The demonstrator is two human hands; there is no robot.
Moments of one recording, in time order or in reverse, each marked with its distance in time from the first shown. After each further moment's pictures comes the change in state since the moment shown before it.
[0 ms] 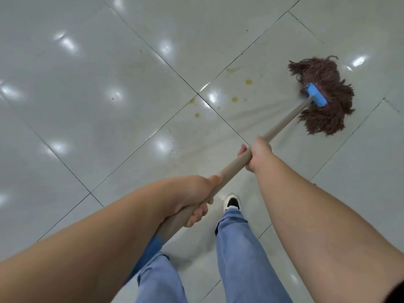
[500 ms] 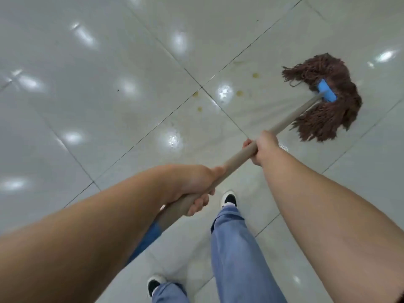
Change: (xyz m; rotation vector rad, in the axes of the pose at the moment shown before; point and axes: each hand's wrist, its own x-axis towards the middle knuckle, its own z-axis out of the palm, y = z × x) left_hand 0.011 0.044 0.034 0.027 0.064 -0.009; right_hand 0.026 -0.040 -0.029 -0.076 -0.040 -0.048
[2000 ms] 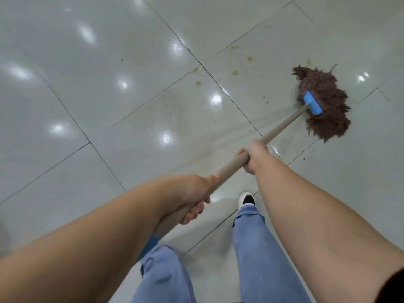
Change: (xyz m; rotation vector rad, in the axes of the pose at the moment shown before) left_hand -0.010 -0.205 0.155 -0.074 0.026 0.071; right_hand -0.070 0.183 -0.132 -0.002 -0.024 0.004
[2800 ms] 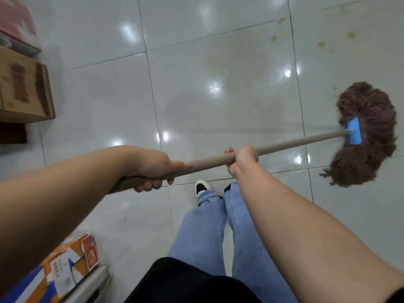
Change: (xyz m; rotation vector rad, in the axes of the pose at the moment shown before) left_hand -0.012 -0.072 0.063 -0.081 -0.003 -0.202; right_hand -0.025 0.063 -0.057 -0.330 -0.040 0.169
